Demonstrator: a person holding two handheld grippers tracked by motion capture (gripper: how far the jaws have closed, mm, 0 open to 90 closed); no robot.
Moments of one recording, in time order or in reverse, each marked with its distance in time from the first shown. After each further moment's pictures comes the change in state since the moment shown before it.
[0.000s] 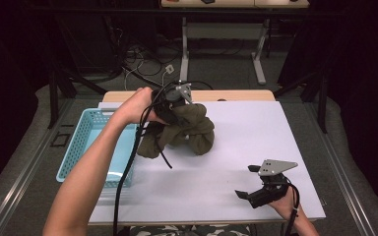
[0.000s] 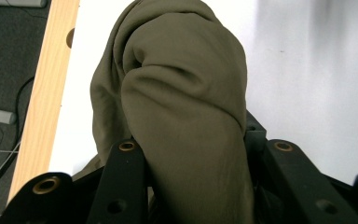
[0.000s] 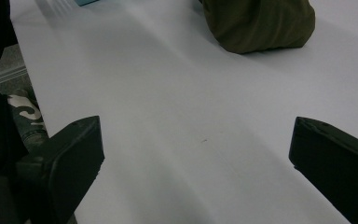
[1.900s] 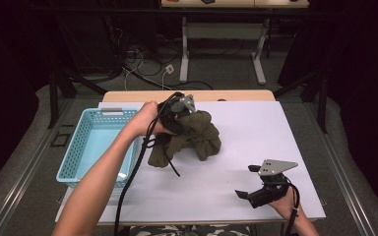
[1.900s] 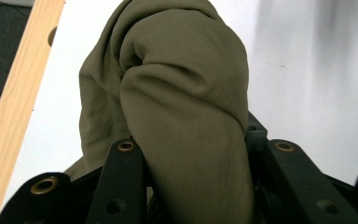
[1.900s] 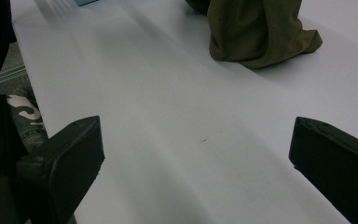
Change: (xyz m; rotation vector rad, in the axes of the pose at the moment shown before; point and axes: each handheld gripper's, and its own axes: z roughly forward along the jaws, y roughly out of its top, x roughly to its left) left arm -0.010 -0.011 0.041 -0.057 -0.021 -0.074; right arm 0.000 0.000 -0.001 0.003 -0.001 -0.002
